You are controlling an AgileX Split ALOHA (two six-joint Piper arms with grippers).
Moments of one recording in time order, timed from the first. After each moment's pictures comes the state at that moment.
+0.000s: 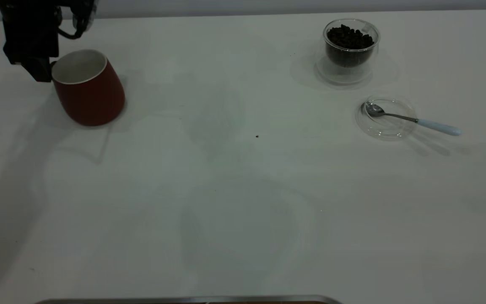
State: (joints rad) left arm -0.08 2.43 -1.75 0.20 0.74 1.30; right arm 0.03 -0.02 -0.47 -0.01 1.13 -0.06
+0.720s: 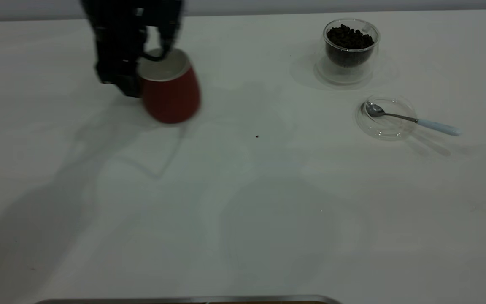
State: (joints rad) left arm -0.32 2.47 -1.75 0.06 0.64 1.31; right arm 0.03 -0.02 -0.47 -0.01 1.13 -0.06
